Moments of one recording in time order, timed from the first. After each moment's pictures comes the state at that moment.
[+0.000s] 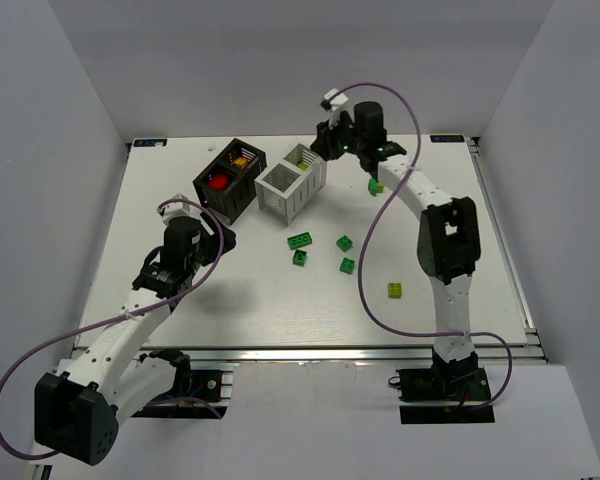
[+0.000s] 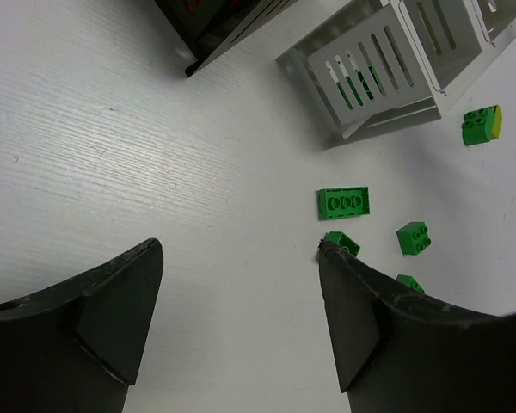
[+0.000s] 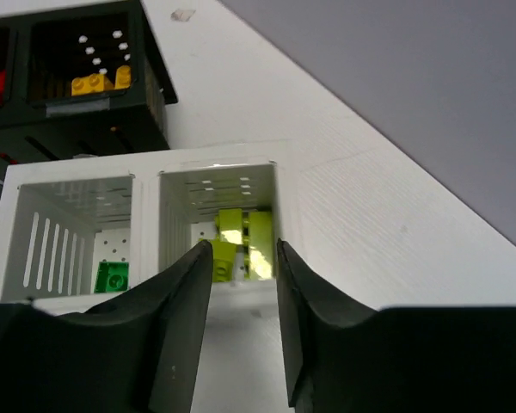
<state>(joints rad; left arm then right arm) -0.33 0.95 0.66 -0.25 -0.19 -0.72 0.41 2.21 1.93 -0.05 -0.44 -0.17</state>
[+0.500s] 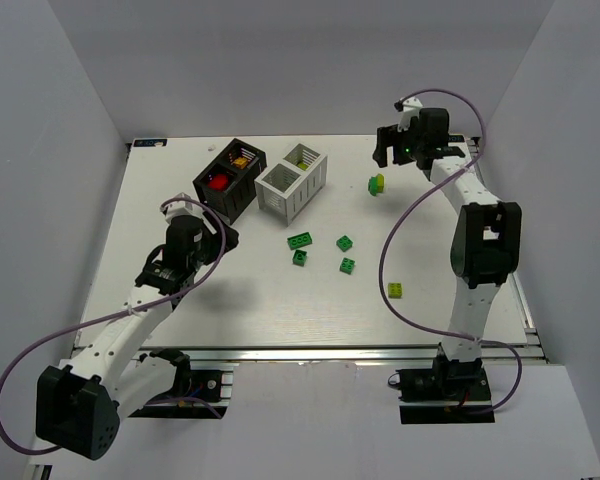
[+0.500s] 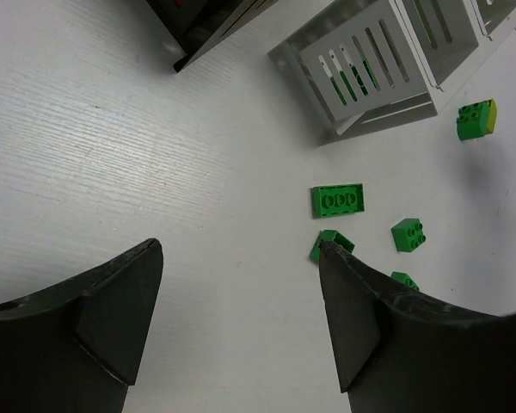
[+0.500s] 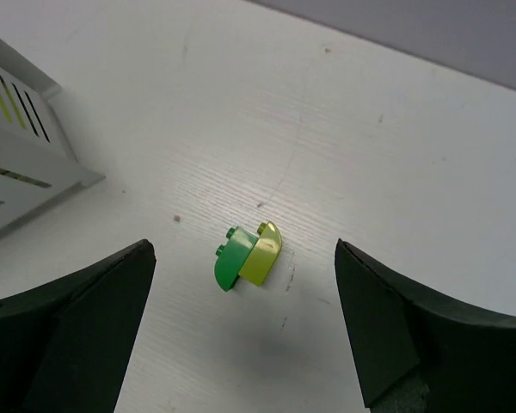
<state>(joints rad) -0.33 0.98 0.66 -0.22 -0.17 -0.73 0.12 2.03 1.71 -0.18 -0.31 -0.12</state>
